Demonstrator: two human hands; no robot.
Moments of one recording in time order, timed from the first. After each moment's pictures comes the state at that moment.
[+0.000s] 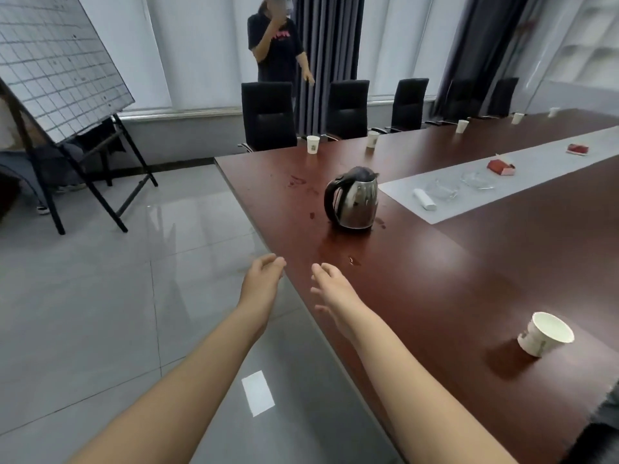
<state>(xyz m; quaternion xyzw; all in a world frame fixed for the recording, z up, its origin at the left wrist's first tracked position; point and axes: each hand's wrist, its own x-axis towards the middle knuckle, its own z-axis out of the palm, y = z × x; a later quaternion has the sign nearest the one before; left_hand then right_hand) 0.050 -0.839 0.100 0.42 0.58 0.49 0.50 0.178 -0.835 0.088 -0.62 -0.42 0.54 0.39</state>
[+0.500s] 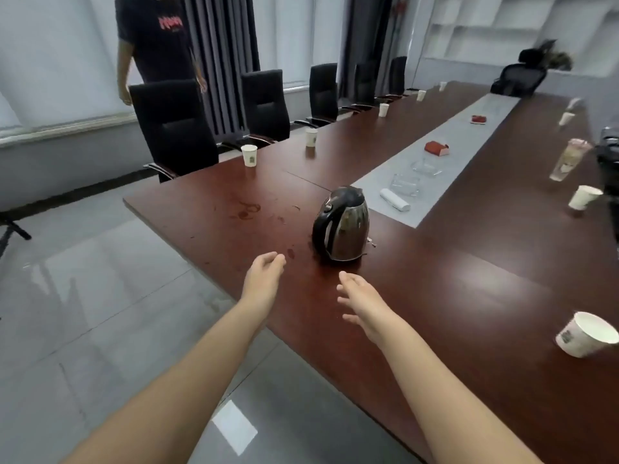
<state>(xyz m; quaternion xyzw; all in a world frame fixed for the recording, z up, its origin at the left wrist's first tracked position) 0.017 -0.549 0.084 0.53 0.51 0.37 0.57 0.166 -0.632 0.073 -0.71 -0.25 0.47 0.45</state>
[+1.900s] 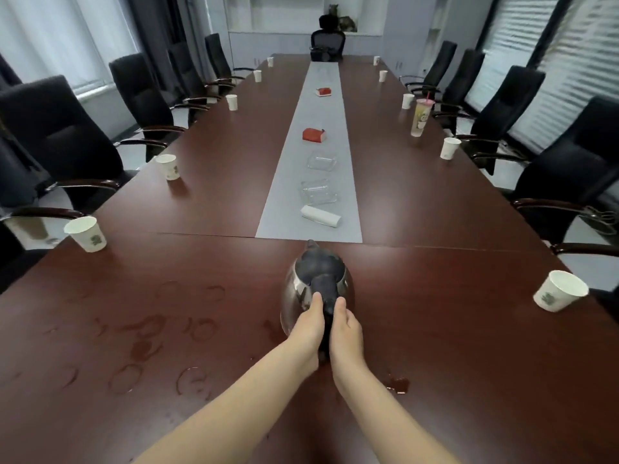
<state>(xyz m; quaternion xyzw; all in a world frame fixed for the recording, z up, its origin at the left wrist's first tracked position) 0.208 -0.333 0.053 0.50 0.43 -0.03 0.75 0.224 -0.387 0.029 -0.74 0.06 0.16 0.65</state>
